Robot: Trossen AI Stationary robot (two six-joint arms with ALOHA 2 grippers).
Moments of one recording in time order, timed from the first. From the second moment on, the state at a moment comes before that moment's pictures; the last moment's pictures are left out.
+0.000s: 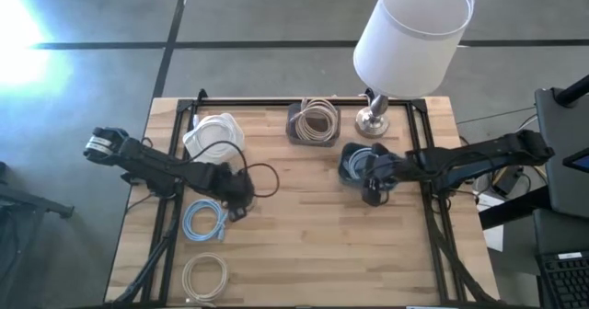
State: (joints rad) left arm -0.23 1.34 0.85 -0.88 -0.17 -0.66; right arm 0.10 1.02 0.63 -0.44 0.25 0.30
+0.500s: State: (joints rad) left arm -0.31 1.35 0.72 -1.17 0.02 -0.84; right arm 0.10 1.01 0.63 -0.43 0.25 0.31
